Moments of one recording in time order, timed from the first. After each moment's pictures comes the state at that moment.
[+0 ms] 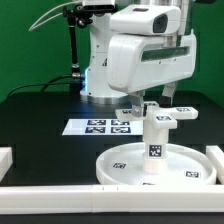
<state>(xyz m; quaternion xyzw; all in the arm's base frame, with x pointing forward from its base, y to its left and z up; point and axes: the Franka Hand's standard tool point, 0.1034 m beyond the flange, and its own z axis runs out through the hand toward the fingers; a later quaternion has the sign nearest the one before) 0.578 0.041 0.109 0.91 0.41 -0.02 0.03</state>
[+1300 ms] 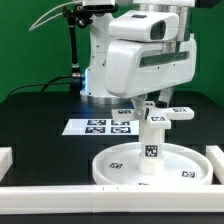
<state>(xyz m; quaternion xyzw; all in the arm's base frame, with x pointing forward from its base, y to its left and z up) 0.576 0.039 0.101 0.92 0.40 -0.02 0.03</state>
